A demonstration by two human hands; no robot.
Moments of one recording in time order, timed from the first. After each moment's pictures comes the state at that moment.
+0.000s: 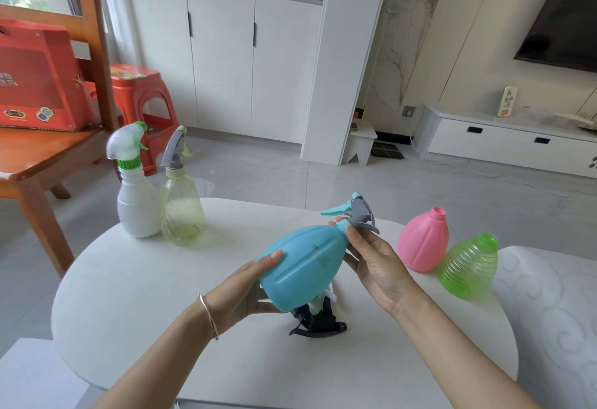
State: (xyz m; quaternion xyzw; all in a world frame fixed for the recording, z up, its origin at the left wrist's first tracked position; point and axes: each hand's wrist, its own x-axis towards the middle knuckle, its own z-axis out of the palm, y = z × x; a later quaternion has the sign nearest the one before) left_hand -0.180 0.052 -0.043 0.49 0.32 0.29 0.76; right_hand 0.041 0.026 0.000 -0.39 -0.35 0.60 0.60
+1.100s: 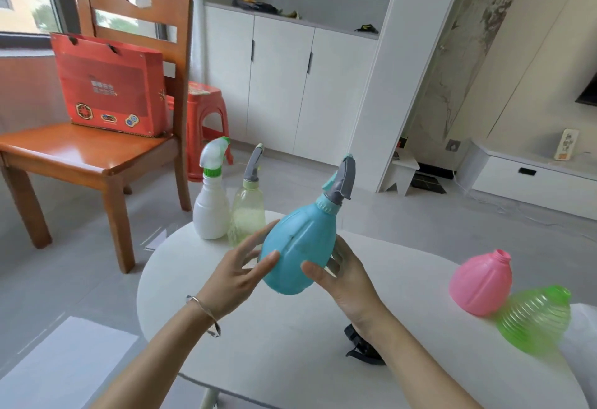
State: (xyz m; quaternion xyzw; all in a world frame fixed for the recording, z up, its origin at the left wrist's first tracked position) left_hand -0.276 0.042 -0.017 0.65 0.37 0.49 0.46; right_hand -0.082 0.029 0.005 -0.44 -0.59 0.49 0.47
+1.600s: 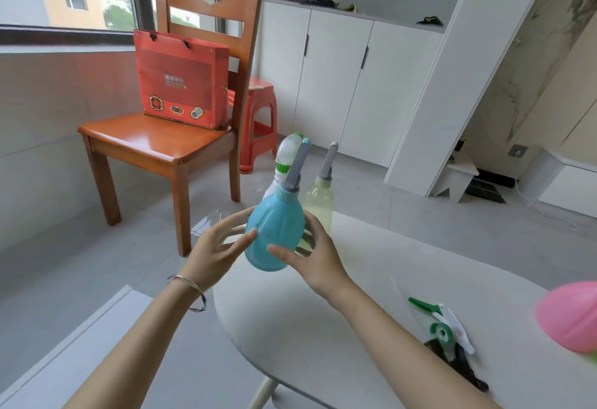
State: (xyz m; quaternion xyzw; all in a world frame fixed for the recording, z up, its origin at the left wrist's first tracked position) left_hand -0.415 0.058 -0.039 0.62 0.47 0.52 0.34; right_hand -0.227 0.085 -0.029 -0.42 -0.65 0.48 0.41
